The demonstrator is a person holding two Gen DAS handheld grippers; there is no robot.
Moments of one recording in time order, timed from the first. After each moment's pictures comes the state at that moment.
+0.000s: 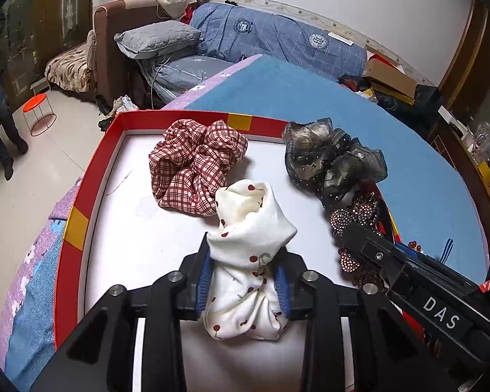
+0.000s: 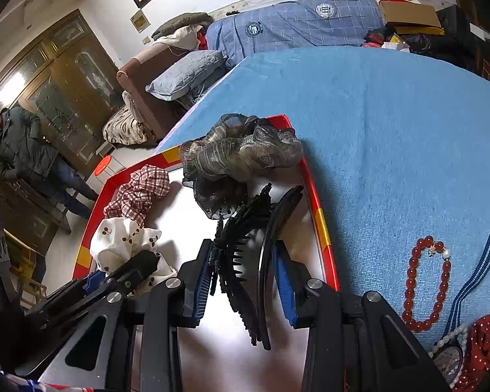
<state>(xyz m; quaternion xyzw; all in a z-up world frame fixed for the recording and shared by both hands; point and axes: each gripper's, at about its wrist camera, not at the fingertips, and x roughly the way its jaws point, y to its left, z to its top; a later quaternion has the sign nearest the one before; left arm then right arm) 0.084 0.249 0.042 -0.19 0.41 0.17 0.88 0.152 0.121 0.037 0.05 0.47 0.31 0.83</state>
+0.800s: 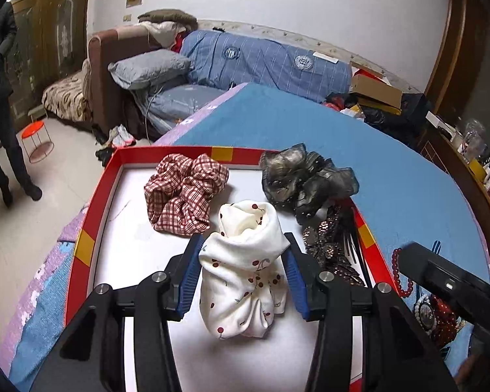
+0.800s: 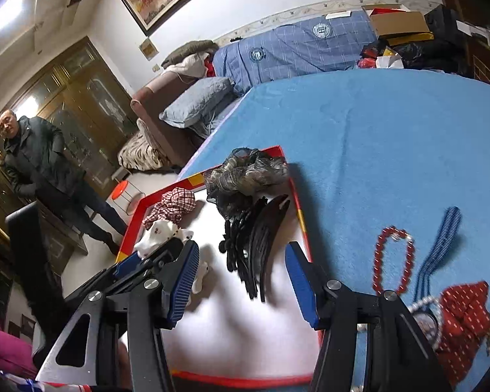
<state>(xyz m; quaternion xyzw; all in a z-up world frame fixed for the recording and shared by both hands) 0.068 0.228 0.063 -0.15 0.35 0.16 0.91 0.110 0.065 0.076 0.10 0.42 0.33 0.84</state>
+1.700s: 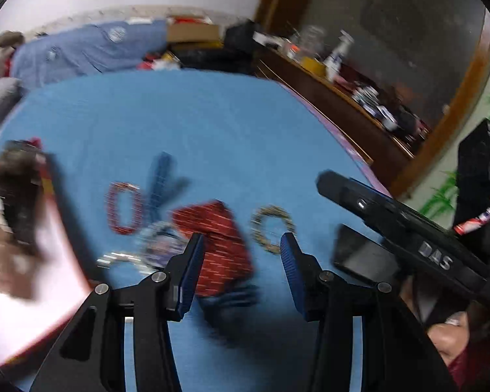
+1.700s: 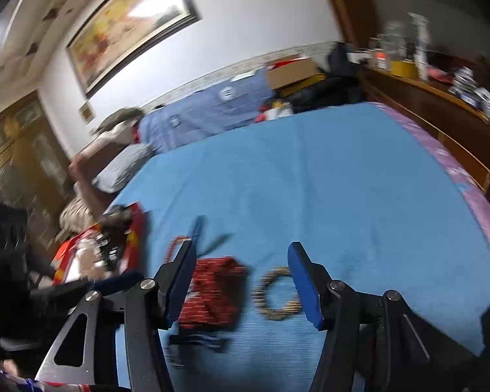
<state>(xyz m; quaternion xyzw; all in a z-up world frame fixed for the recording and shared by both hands) 0.070 -0.025 0.081 -0.08 0.42 -0.20 0.88 0.052 -0.185 0.093 0.13 0.33 0.15 0.92</state>
